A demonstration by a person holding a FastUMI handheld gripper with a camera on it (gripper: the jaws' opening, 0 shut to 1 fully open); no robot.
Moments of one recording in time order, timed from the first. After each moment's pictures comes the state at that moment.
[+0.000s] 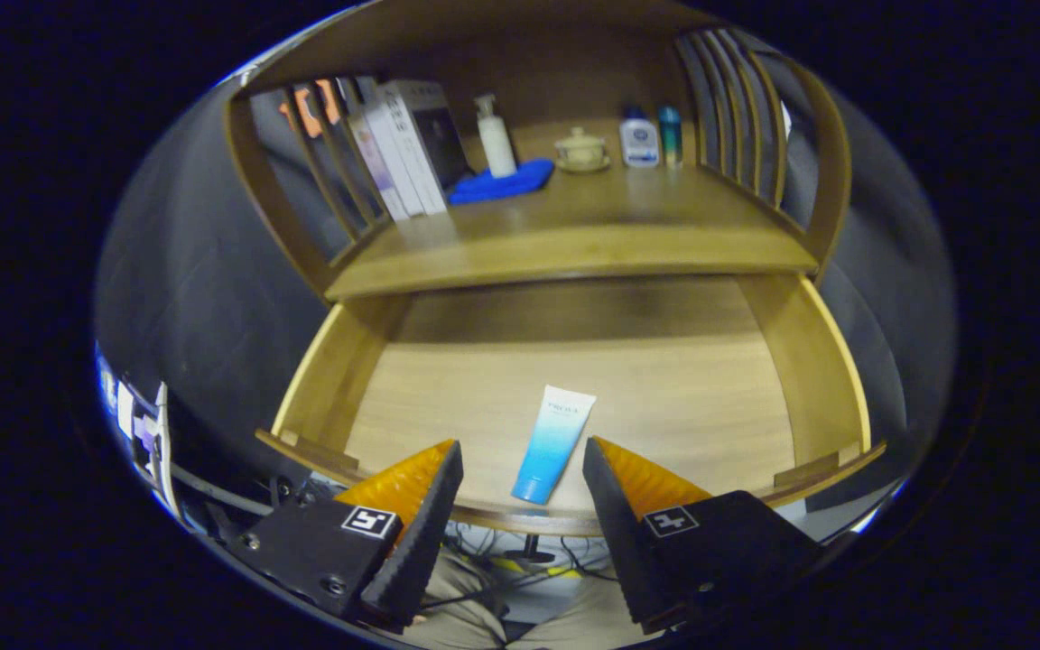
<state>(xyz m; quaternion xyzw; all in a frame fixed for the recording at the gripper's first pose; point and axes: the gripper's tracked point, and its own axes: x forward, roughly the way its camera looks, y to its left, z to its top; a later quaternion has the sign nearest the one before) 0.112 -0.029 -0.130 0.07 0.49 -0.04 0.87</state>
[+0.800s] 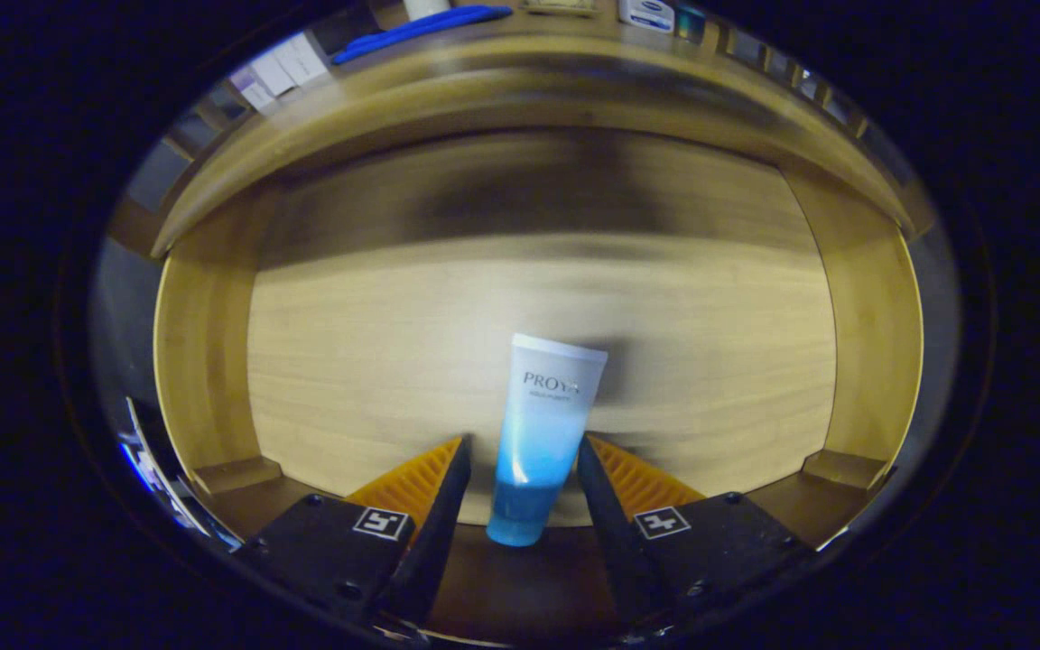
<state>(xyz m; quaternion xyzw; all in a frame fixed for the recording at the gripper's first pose) 0.140 -0.039 -0.221 0.07 0.66 -0.13 0.73</state>
